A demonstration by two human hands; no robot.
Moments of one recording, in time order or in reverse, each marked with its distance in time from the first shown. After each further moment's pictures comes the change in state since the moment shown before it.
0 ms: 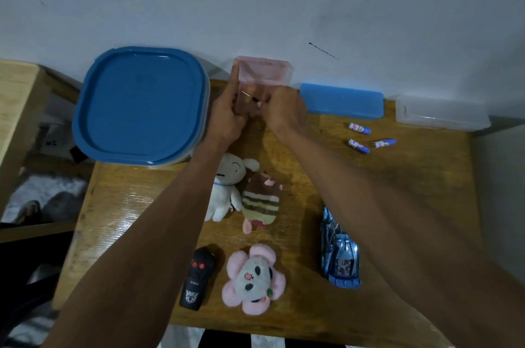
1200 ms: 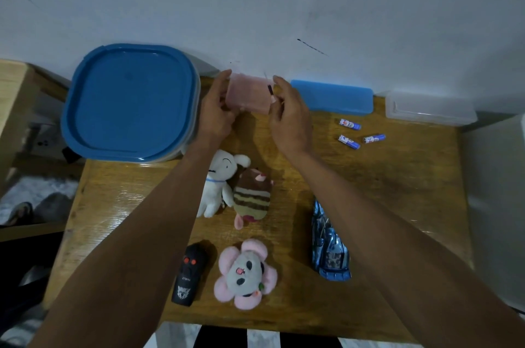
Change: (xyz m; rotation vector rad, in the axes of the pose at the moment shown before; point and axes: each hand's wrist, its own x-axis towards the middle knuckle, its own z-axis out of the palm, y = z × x) left_hand -0.001 -0.001 0.003 0.098 0.098 -0.078; right_hand -0.038 0.035 -0.009 0.279 0.255 -0.156
